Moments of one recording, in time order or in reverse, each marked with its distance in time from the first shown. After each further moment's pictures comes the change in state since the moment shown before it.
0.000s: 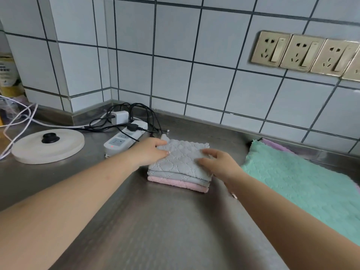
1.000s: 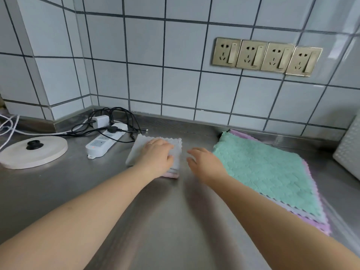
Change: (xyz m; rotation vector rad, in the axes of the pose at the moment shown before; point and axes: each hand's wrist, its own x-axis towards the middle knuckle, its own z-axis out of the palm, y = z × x) left_hand -0.035 0.064 0.060 0.450 0.191 0.349; right_hand -0.047 0.021 -0.032 -0.696 0.120 -0.281
